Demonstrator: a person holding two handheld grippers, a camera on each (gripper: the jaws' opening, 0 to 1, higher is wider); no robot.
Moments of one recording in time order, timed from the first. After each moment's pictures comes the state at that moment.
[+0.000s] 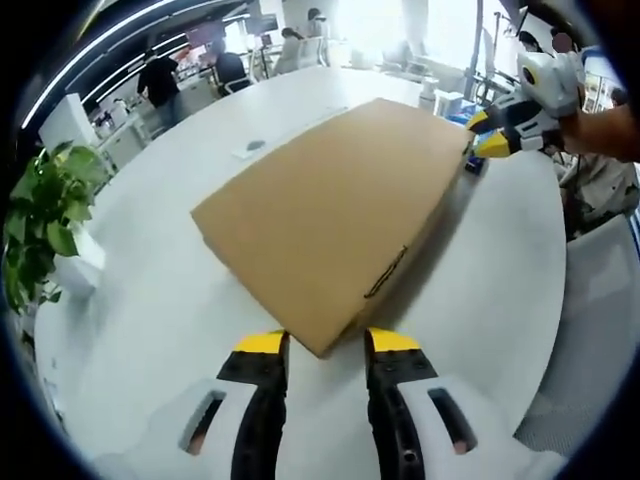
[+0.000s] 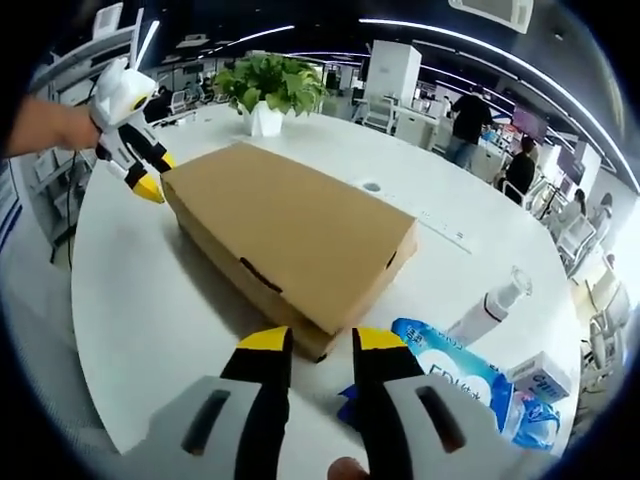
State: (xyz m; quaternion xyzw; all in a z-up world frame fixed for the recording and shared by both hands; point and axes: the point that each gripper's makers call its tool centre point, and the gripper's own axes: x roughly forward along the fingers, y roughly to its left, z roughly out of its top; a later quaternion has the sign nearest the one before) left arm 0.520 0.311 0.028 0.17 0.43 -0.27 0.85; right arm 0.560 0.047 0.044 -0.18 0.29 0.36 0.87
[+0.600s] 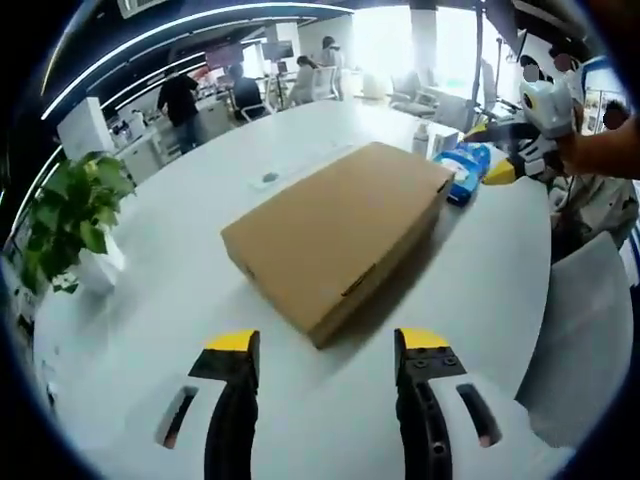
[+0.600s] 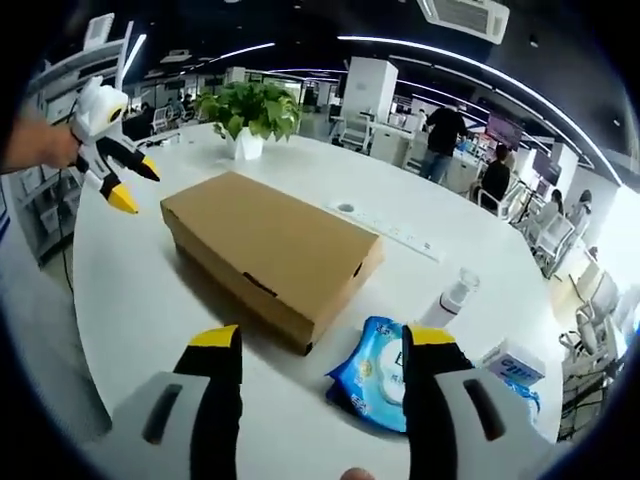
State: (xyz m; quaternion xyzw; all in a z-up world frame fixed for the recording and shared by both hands) left arm 0.487 0.316 0.080 0.14 0.36 -0.25 0.88; right arm 0.536 0.018 0.085 -0.17 0.26 0.31 0.90
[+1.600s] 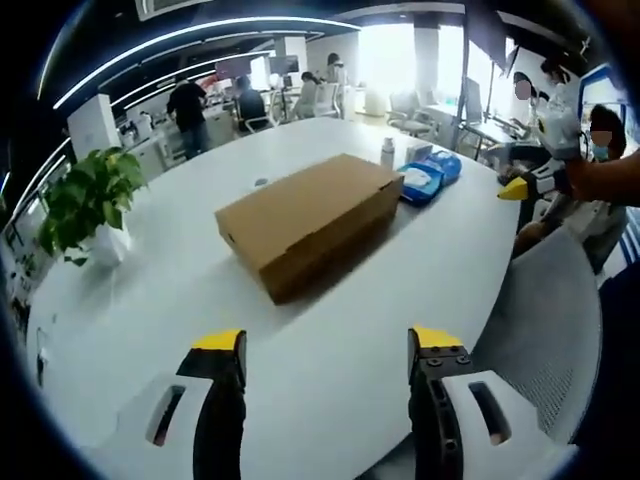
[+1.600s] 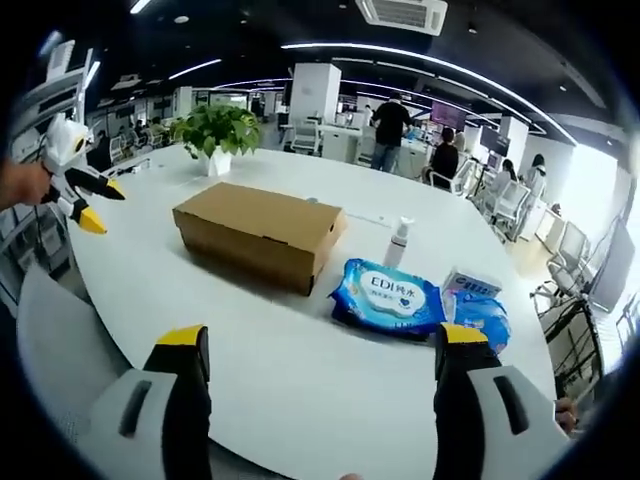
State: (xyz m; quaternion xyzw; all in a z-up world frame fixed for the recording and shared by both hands) left arm 0.388 0.310 0.099 0.11 0.35 -0.26 0.89; right arm 0.422 -0.034 0.109 -0.11 0.25 0.21 0.94
